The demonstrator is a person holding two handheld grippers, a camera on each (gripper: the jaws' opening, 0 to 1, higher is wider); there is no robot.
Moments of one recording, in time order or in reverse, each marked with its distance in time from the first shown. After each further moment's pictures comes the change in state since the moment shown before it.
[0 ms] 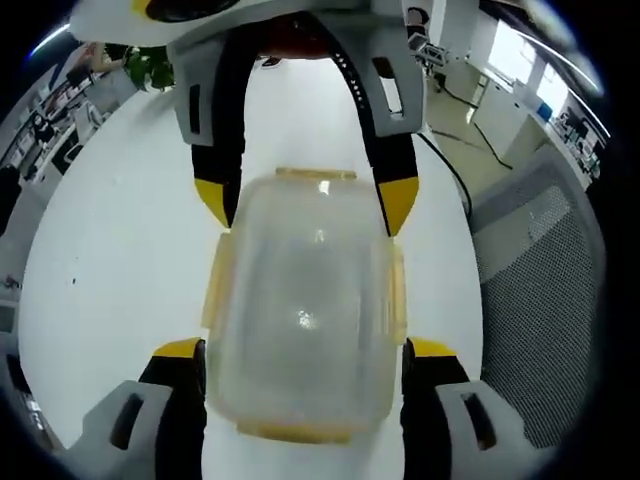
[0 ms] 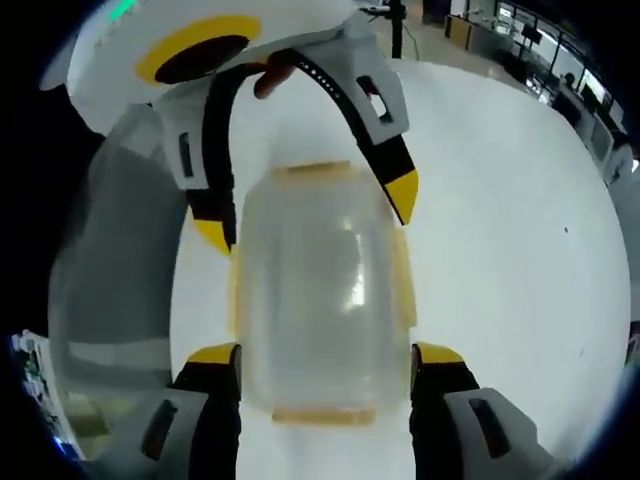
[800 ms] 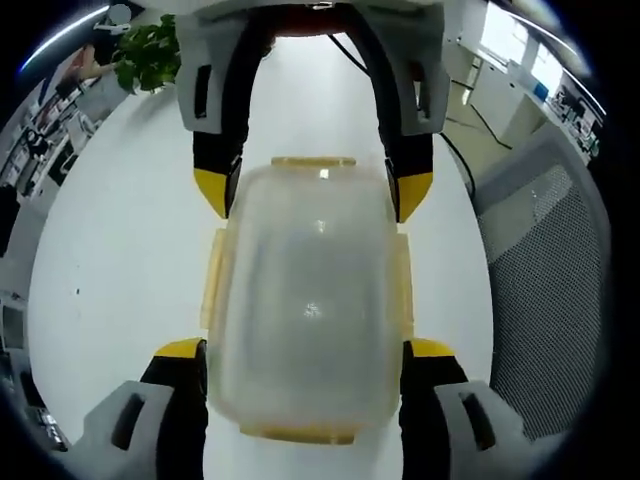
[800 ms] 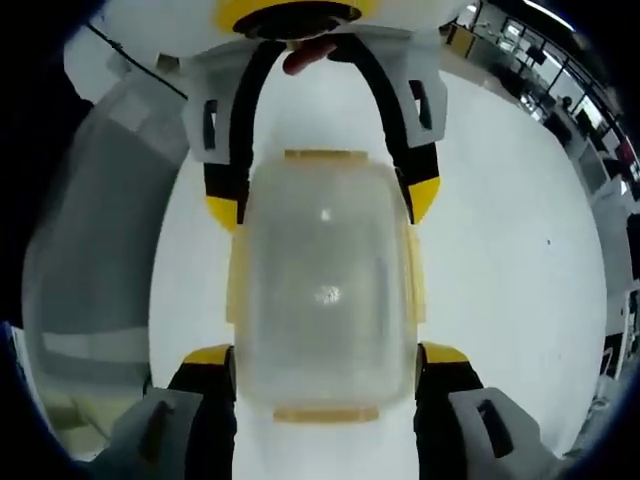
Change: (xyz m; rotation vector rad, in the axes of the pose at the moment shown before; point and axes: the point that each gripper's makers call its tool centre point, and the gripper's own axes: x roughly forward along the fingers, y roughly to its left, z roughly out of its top) left arm 0.004 0.002 -0.004 0.067 0.050 0.021; right arm 0.005 0.004 -0.006 -0.047 0.007 -0.119
